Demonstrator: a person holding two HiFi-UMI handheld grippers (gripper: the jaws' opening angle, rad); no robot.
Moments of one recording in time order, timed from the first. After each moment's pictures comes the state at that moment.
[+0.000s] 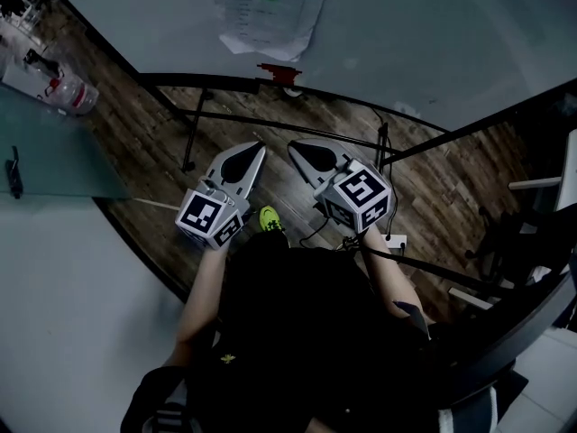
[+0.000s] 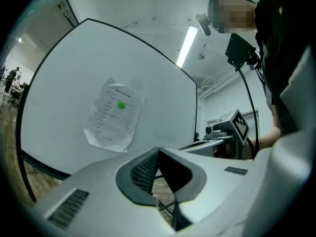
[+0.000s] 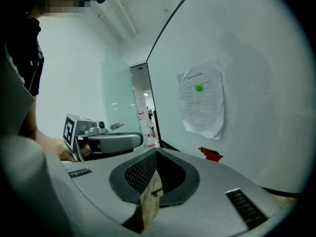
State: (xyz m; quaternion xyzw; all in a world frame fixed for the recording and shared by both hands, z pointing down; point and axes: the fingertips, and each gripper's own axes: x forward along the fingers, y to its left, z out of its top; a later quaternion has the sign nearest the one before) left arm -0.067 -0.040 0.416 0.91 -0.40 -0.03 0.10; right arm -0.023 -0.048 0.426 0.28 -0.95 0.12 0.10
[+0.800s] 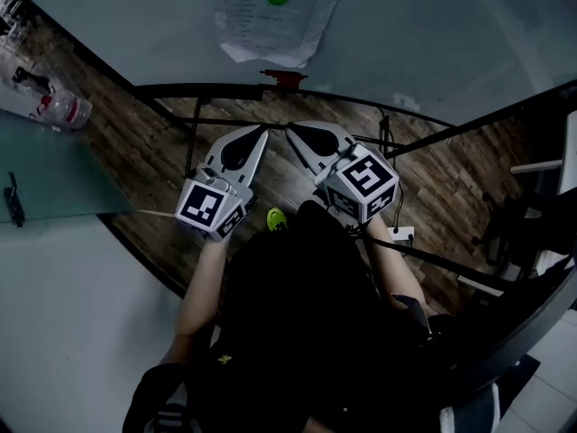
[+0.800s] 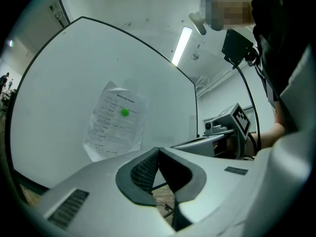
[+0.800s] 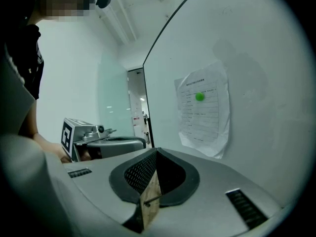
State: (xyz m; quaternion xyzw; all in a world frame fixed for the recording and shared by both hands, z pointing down) left arm -0.090 -0.094 0.397 0.92 -0.38 -0.02 0.06; right arm -0.056 -0.101 0.400 0.31 -0.94 0.10 0.07
